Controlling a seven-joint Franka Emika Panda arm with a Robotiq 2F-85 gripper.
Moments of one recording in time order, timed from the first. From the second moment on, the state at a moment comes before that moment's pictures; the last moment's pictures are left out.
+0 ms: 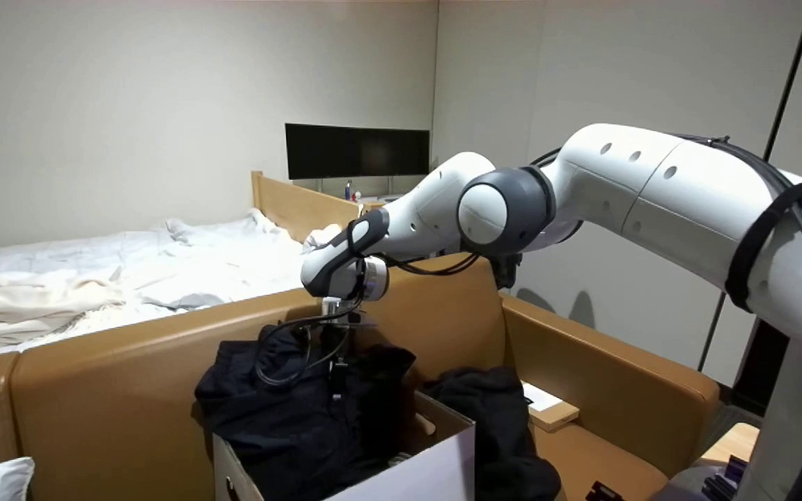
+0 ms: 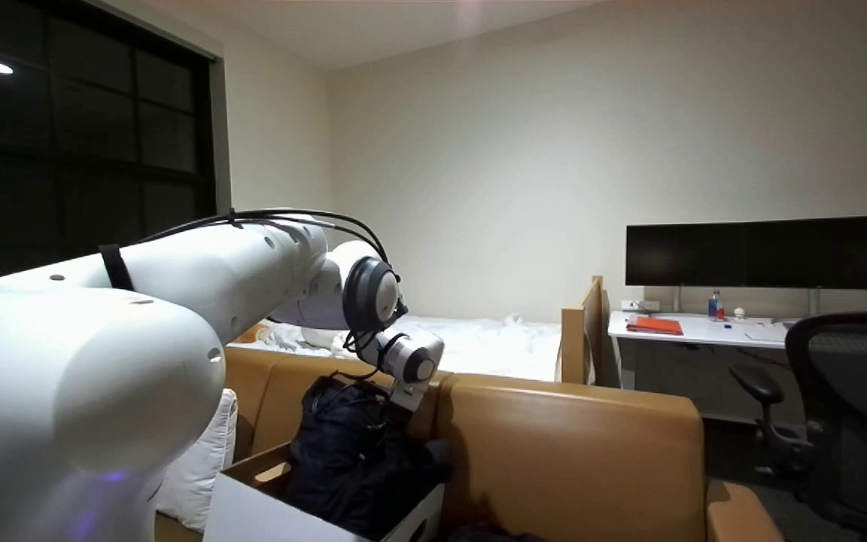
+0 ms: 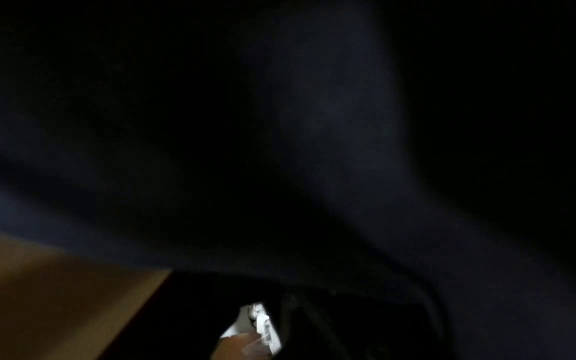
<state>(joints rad) 0.18 1.24 0.07 -1.05 0.33 1.93 1.89</state>
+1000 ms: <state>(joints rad) 0.27 0.64 -0.04 -1.75 0.25 2.67 1.91</state>
